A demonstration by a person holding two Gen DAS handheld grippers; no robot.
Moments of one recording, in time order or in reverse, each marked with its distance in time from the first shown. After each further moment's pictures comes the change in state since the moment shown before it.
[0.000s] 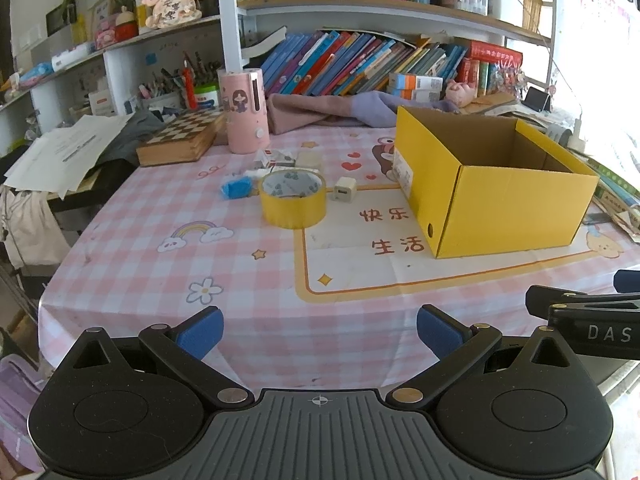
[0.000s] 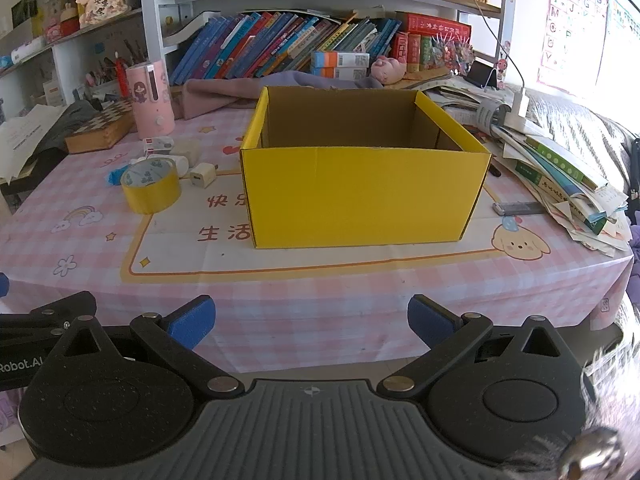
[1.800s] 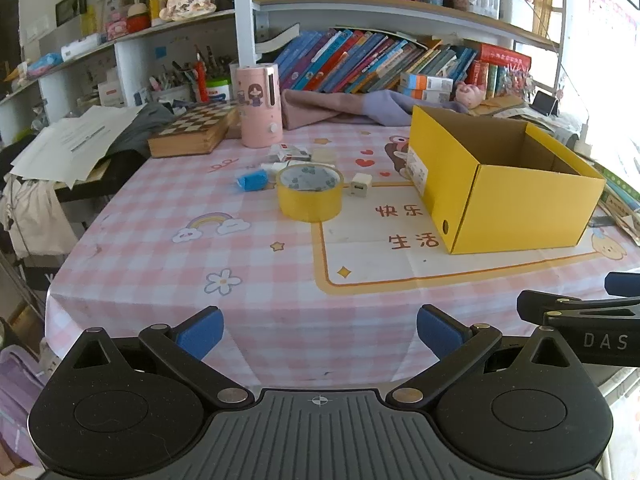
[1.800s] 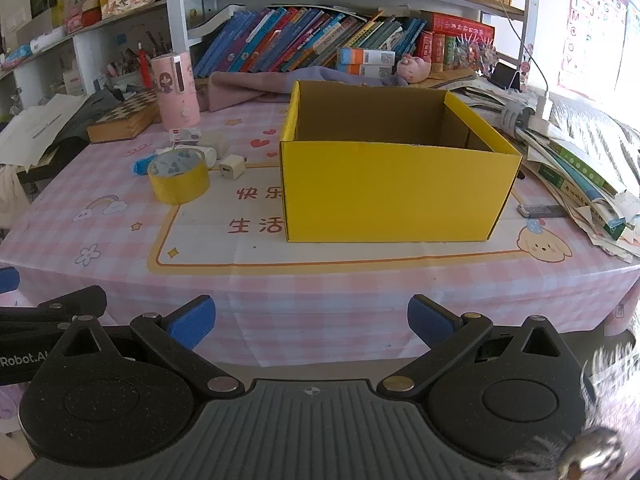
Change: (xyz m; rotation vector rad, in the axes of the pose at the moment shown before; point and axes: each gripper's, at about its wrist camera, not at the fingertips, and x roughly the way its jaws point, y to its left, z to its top) left arm -0.003 0.022 -0.005 -0.027 0.007 0.009; right arm -0.002 0.021 -0.001 -0.035 0.016 0.051
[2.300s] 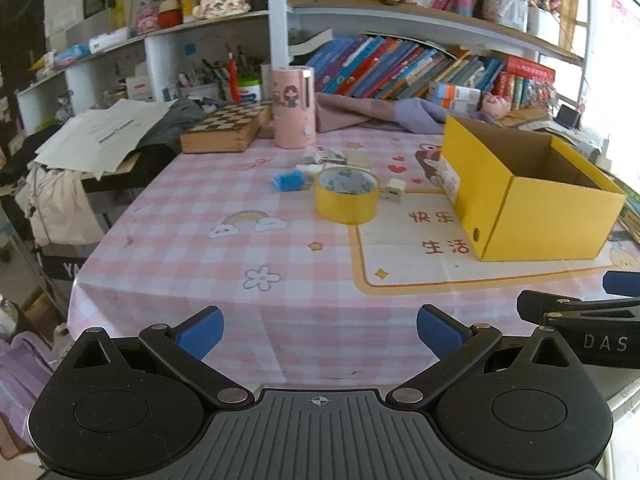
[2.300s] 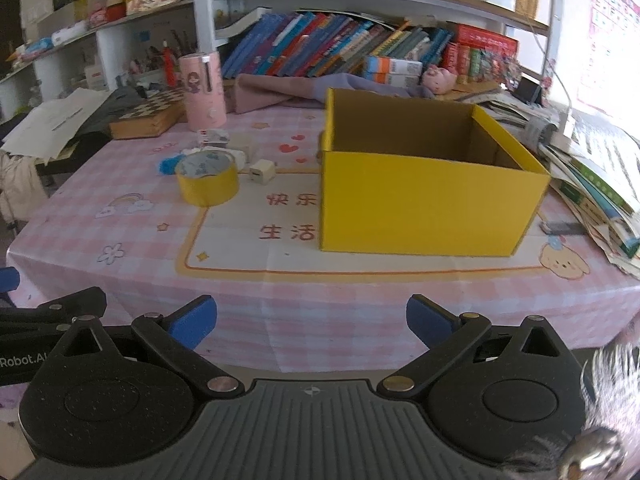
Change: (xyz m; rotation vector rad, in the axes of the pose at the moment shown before) left arm -0.009 0.028 -0.004 -0.053 -0.011 0.058; right arm 0.001 0.026 0.007 -0.059 -0.015 0.058
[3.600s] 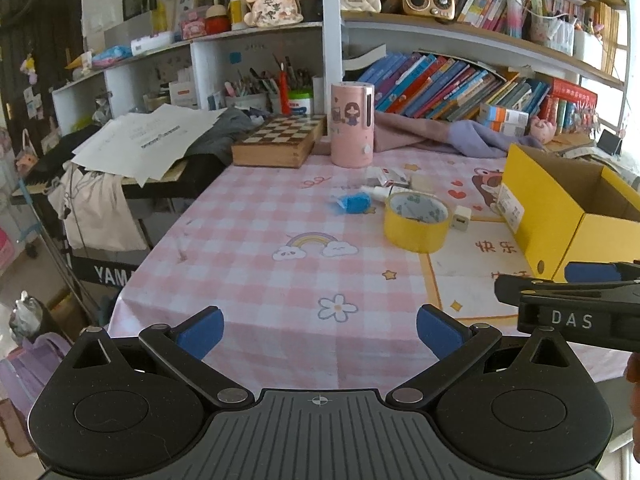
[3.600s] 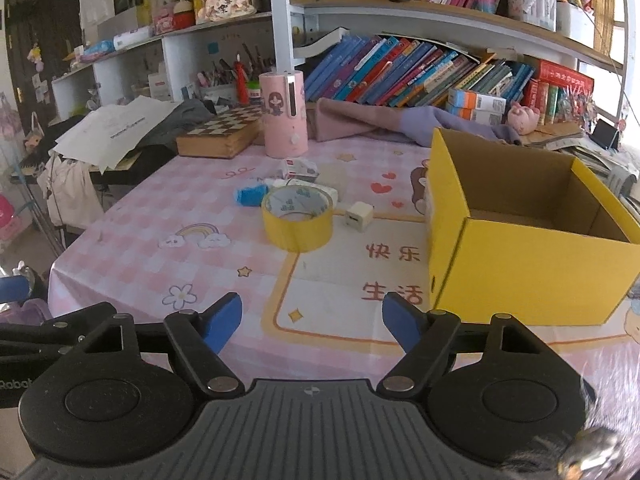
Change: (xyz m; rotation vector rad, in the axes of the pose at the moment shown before) left arm 0.013 0.052 0.014 -0.031 -0.042 0.091; right arm 0.044 0.058 0.036 -0.063 -0.063 0.170
